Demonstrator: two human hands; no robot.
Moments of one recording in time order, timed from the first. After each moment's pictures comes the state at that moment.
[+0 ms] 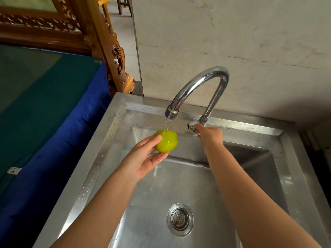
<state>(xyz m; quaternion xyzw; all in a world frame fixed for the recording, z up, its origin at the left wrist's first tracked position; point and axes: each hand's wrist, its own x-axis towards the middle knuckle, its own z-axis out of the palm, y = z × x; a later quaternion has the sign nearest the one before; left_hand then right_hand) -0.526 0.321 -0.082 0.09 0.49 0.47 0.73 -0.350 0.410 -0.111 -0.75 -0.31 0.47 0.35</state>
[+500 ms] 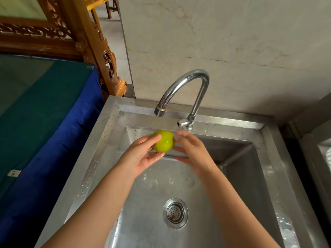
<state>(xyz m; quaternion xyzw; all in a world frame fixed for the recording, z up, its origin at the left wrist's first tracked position) -0.515 0.312 -0.067 0.14 0.53 0.43 0.72 -0.355 0.319 -0.075 -0.59 -0.38 0.63 0.33</state>
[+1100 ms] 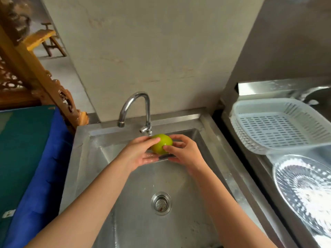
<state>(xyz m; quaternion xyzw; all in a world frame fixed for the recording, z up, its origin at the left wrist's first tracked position) -0.455 0.250 0.046 0.37 0.52 0.27 0.72 -0.309 0.196 0.027 -0.62 -0.35 0.52 0.47</state>
